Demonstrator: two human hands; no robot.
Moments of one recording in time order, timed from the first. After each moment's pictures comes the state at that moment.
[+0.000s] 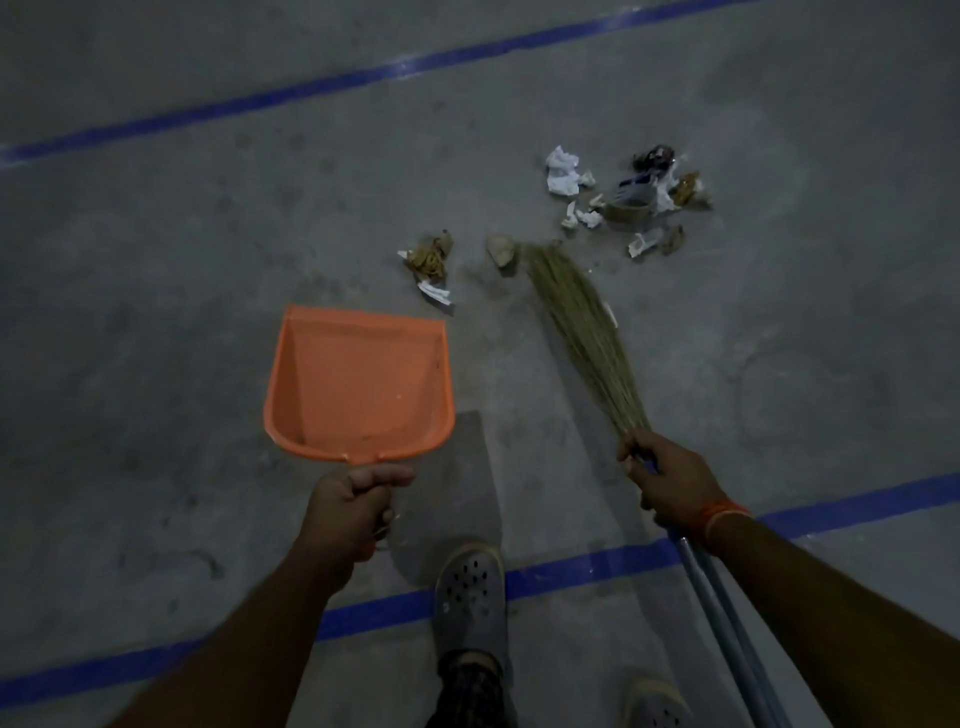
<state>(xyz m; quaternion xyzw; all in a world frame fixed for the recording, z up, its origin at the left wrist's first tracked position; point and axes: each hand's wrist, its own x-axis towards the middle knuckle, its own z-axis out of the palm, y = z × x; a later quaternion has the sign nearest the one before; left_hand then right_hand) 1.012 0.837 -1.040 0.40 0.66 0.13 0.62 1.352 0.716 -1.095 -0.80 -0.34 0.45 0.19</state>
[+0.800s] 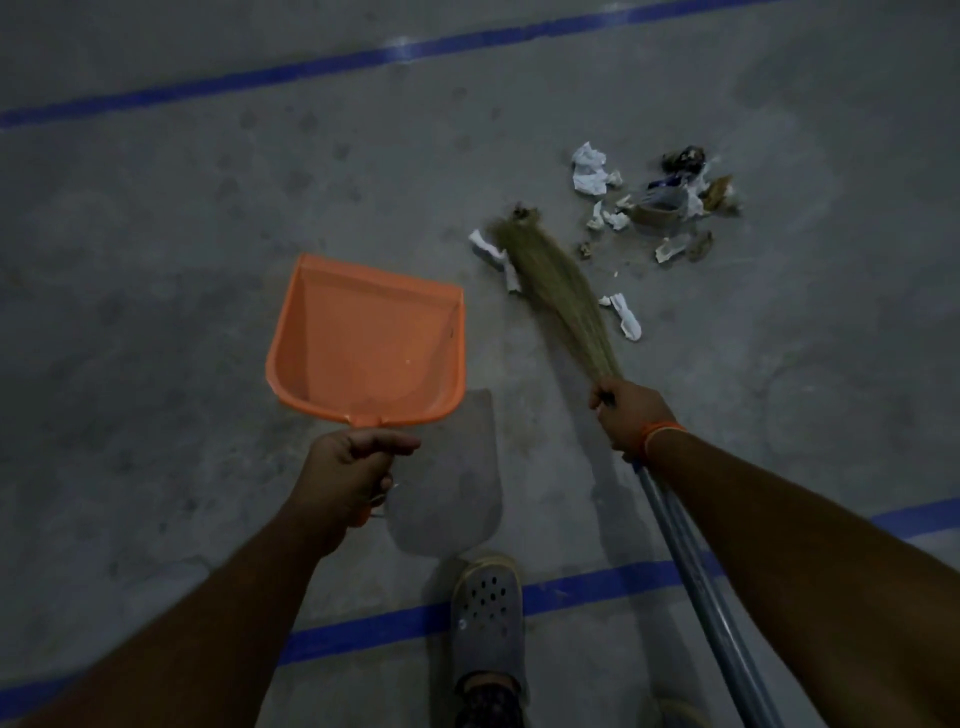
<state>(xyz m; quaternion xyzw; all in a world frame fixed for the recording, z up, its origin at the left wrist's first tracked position) 0.991 0.911 -1.040 0.43 0.63 0.13 0.64 1.318 0.848 -1.117 -0.83 -0.37 0.42 0.05</state>
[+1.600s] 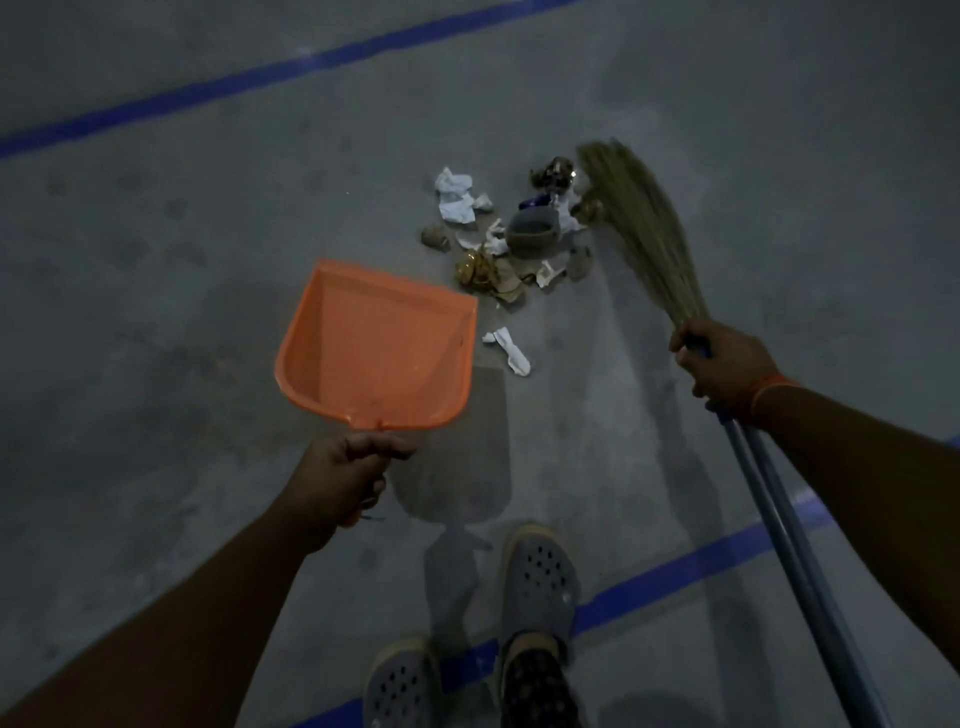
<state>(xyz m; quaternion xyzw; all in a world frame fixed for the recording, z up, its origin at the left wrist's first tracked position) 1.187 0.971 -1.091 0.48 0.57 0.01 0.67 1.599 0.829 -1.093 -0.89 -0.27 0.33 0.13</state>
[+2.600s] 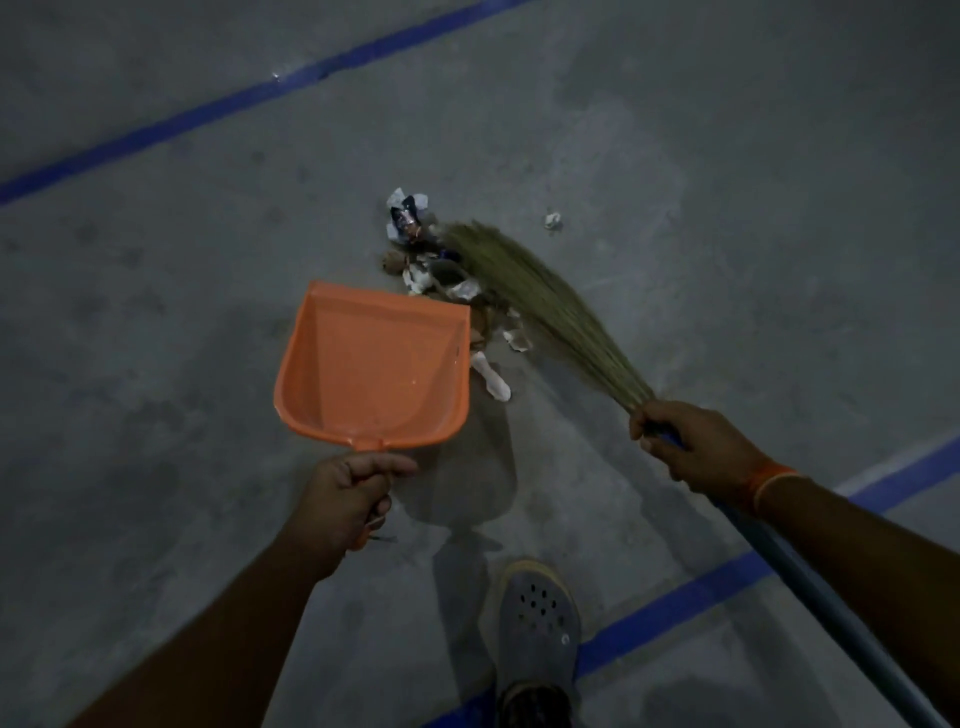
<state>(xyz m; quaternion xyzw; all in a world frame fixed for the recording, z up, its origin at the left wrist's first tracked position) 1.244 0.980 -1.124 0.46 0.57 0.02 0.68 1.596 0.780 -1.126 -0.80 -0.42 0.42 0.12</state>
